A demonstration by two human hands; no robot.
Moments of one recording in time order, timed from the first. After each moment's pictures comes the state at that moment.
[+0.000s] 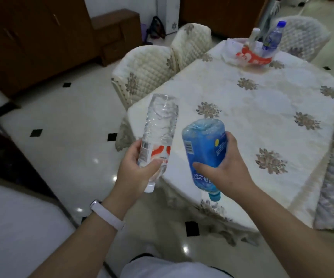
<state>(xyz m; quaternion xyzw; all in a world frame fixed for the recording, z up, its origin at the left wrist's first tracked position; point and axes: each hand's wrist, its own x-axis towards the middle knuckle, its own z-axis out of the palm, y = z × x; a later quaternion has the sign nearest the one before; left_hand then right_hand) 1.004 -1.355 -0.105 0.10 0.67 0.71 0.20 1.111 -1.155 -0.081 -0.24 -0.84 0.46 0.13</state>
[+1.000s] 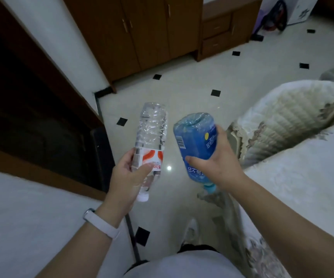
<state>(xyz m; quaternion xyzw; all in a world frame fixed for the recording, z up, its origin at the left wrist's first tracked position) 0.630 -1.527 -0.107 -0.15 0.69 0.71 0.06 0.603 -1.303 -0.122 -0.04 -0.83 0.55 -0.02</state>
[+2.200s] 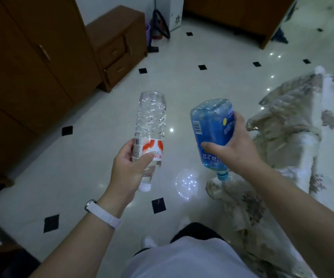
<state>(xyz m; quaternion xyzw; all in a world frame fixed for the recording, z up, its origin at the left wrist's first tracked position) 0.037 -1.422 -0.119 0.07 0.65 0.70 0.30 0.167 -1.205 -0.090 -0.36 -0.82 0.42 0.14</state>
